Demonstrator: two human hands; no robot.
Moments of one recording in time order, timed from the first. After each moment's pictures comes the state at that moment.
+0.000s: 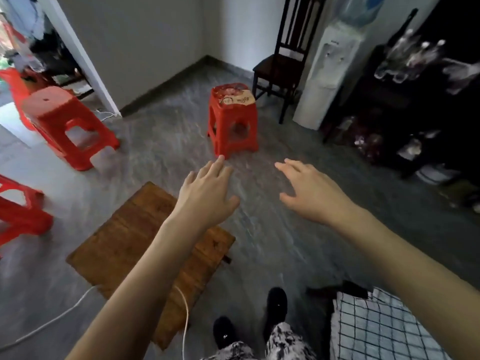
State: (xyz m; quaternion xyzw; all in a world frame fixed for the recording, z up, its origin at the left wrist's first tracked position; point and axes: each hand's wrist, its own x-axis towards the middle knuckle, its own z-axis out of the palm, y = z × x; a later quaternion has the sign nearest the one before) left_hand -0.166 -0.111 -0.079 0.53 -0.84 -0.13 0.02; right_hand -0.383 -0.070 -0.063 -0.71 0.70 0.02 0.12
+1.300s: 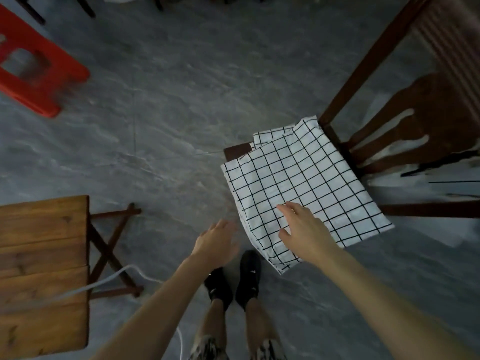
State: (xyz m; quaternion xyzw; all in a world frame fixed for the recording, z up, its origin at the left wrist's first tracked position) left_hand -0.432 0.221 -0.434 0.24 -0.86 -0.28 -0.34; right_hand -0.579 0.389 -0.394 -0.37 0.87 -0.01 0.33
